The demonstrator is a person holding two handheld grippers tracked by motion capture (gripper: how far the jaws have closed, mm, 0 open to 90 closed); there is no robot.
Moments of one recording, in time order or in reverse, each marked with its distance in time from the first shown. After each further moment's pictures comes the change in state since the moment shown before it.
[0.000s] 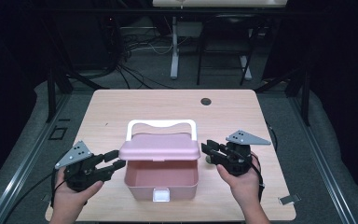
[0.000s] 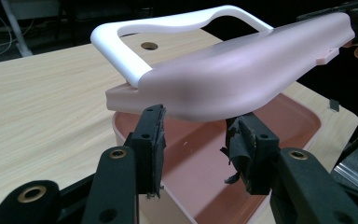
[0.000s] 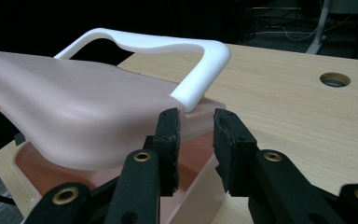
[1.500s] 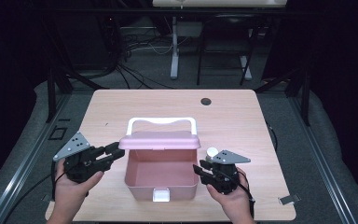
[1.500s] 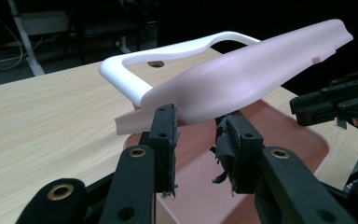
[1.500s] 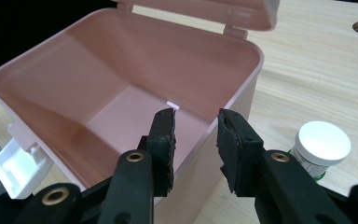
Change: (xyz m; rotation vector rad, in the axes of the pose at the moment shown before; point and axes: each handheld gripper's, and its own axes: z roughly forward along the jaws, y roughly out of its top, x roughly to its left) left arm 0.005 0.017 0.003 -0.050 0.018 -0.002; right arm 0.020 -0.052 0.021 0.146 -0.013 -0.055
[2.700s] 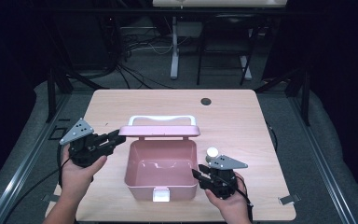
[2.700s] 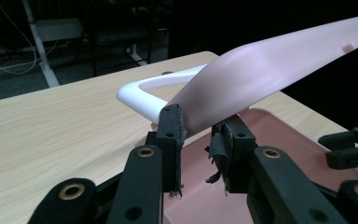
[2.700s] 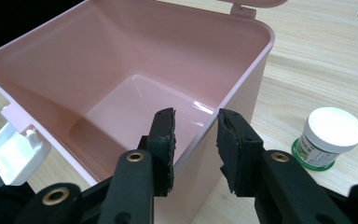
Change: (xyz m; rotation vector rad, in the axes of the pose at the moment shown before) left arm 0.019 0.017 0.022 -0.030 0.041 -0.015; right arm 0.005 -0.013 0.004 0.002 -0.006 -0.002
